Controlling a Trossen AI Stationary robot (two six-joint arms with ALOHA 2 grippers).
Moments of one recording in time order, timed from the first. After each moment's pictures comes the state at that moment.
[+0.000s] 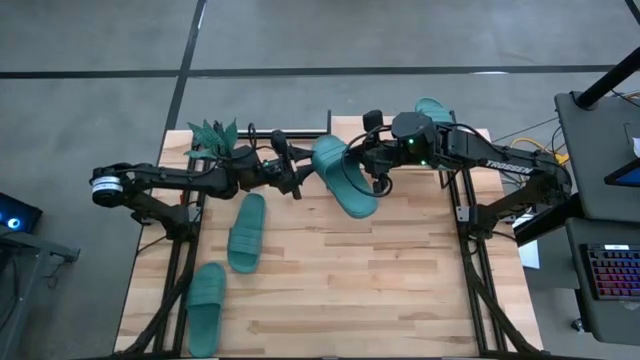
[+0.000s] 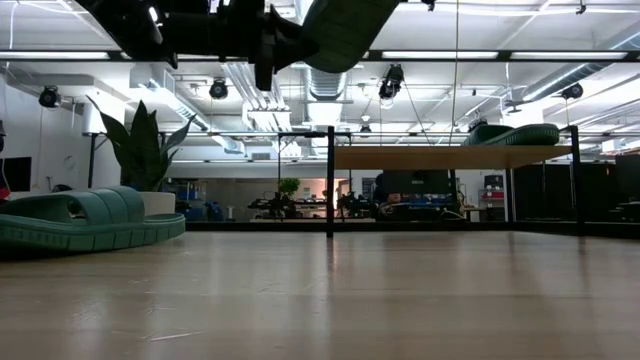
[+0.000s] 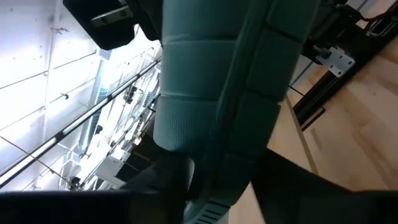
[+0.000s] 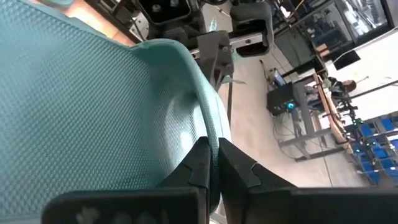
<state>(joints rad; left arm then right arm) 0.24 1.34 0.74 0.75 -0.01 1.05 -0.19 1.36 1.45 -0.51 0.06 -0.86</state>
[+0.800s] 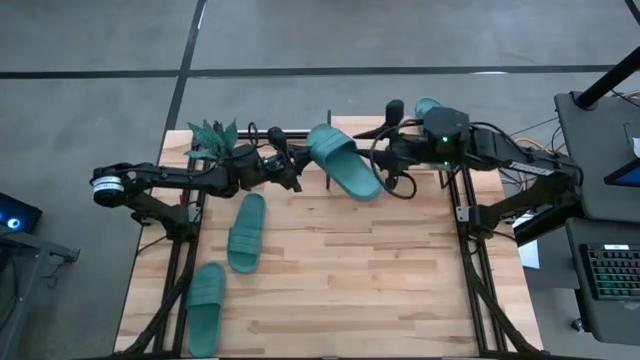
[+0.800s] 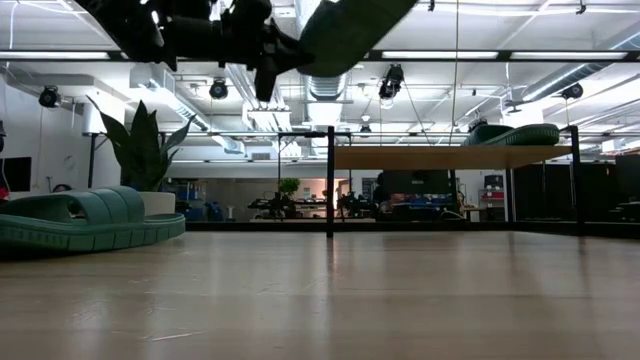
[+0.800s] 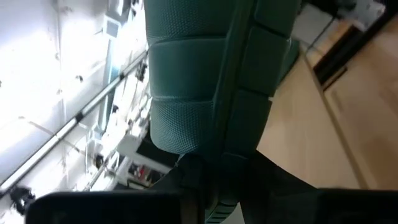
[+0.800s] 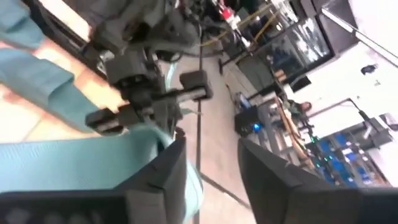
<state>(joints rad) 0.26 1.34 0.74 0.74 -0.12 1.13 -0.12 1.28 1.52 -0.49 0.13 -0.87</state>
